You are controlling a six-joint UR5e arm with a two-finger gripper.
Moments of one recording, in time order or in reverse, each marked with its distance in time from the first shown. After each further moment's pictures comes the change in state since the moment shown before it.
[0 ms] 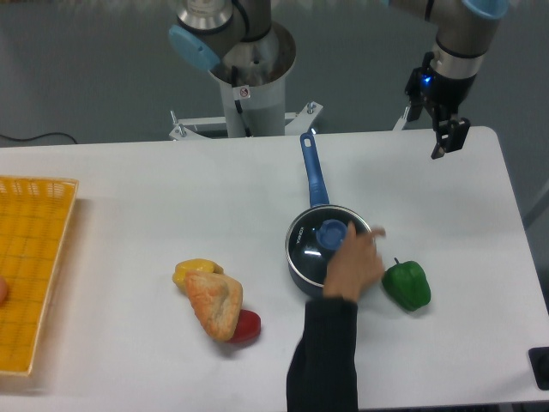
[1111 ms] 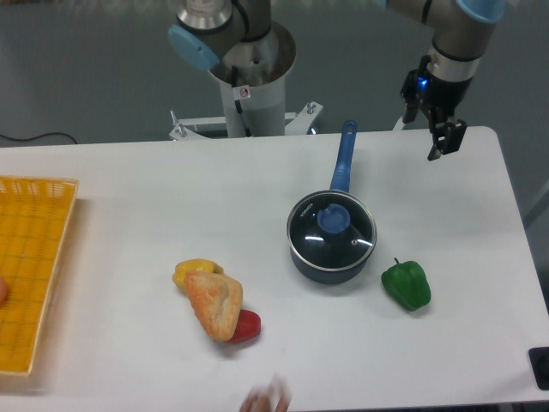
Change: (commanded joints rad) arm -0.006 0.011 -0.046 -0.005 -0.003 -0.228
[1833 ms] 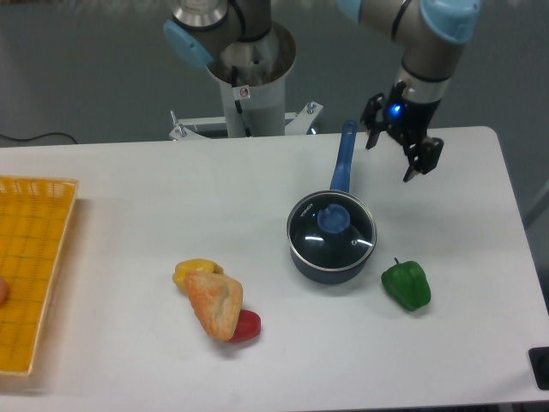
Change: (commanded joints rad) arm -0.221 -0.049 0.006 0.107 -0.023 -0.453
